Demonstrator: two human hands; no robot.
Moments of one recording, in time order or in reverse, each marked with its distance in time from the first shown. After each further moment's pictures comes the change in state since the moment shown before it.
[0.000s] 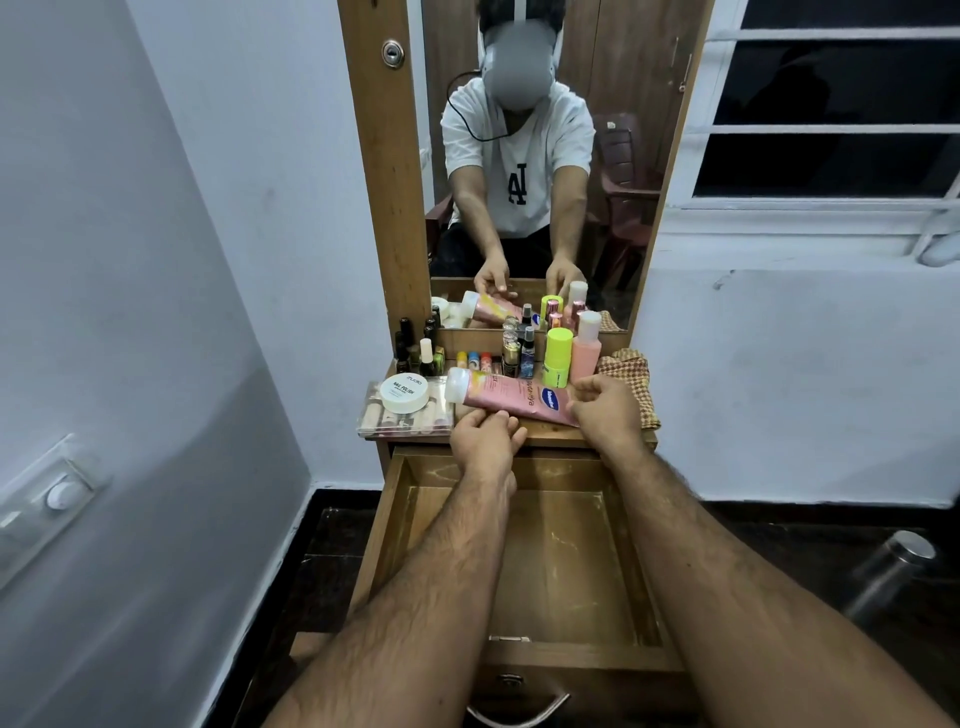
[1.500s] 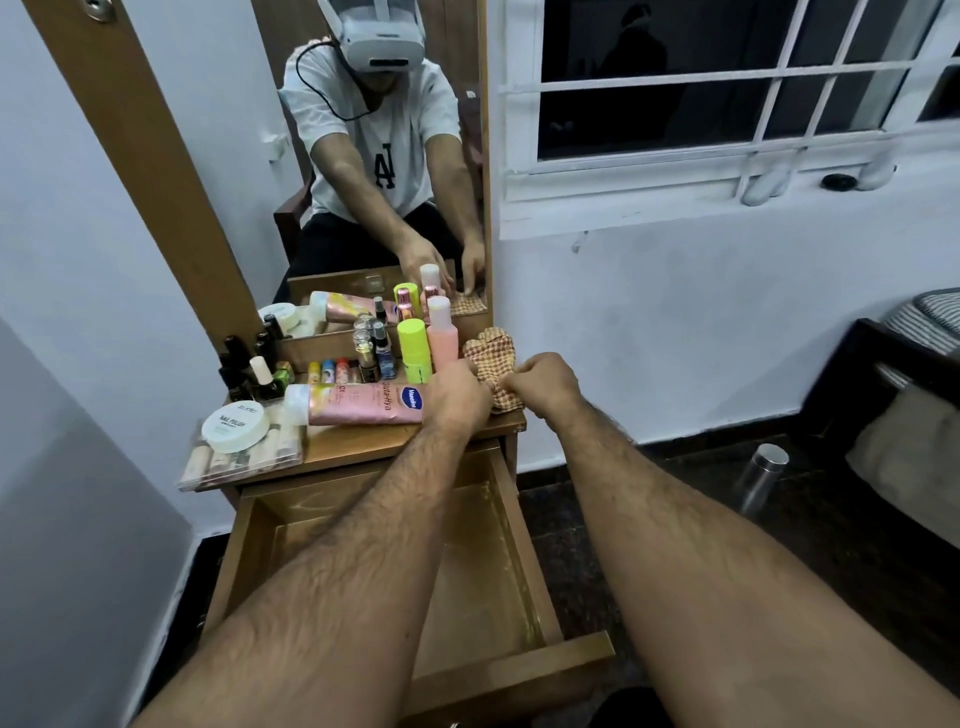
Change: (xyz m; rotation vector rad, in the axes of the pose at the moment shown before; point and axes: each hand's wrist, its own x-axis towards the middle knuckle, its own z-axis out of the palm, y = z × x) left_hand -0.011 -0.034 0.118 1.357 -0.359 0.517; right_hand 0.045 0.045 -0.073 -0.066 -0.058 0.206
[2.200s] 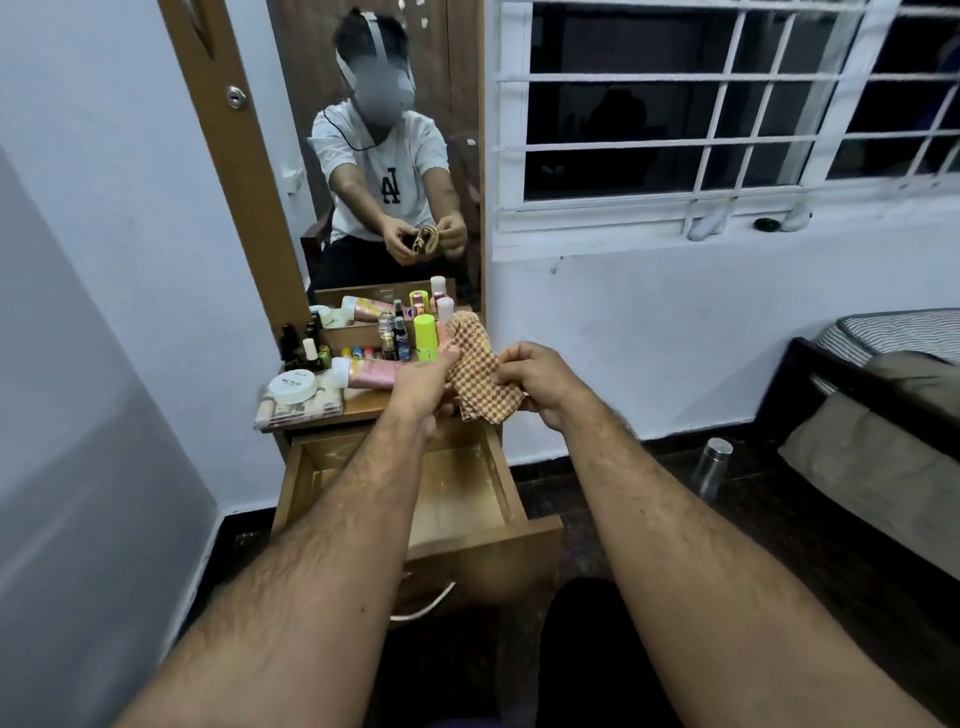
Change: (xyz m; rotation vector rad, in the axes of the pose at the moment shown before) left_hand -0.127 -0.015 -0.077 -0.978 -0.131 -0.227; right_hand -0.157 -0.024 -0.062 0.523 -0.283 -0.110
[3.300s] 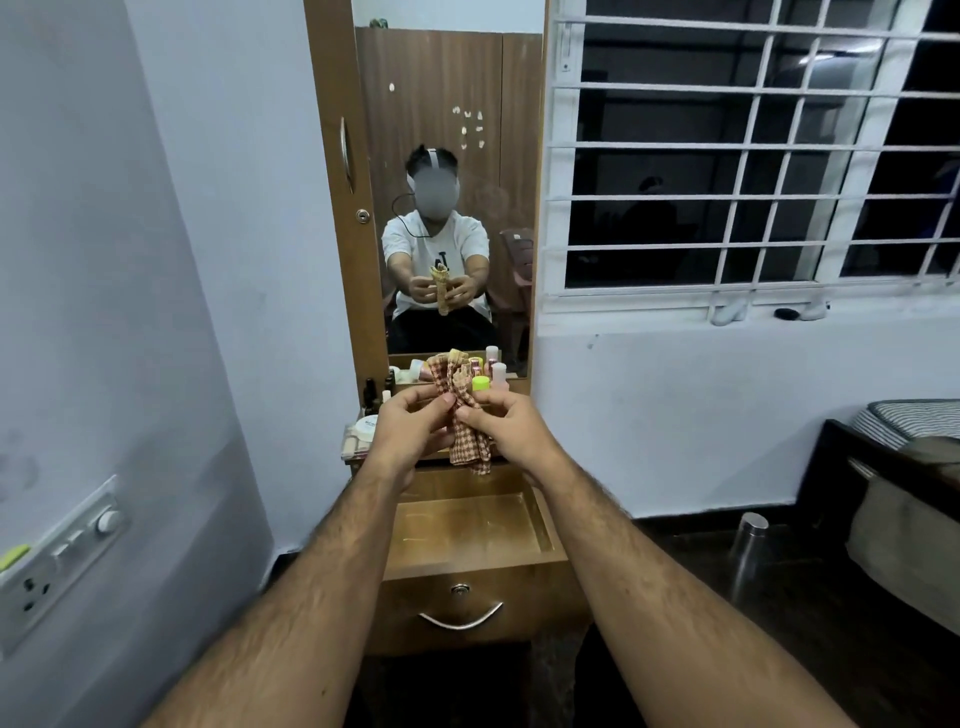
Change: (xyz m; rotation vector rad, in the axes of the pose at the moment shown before) left_hand -0.110 0.040 -0.093 -0.013 -0.006 0.366; right_hand -0.076 -0.028 0.094 -0.043 -0.103 -0.378
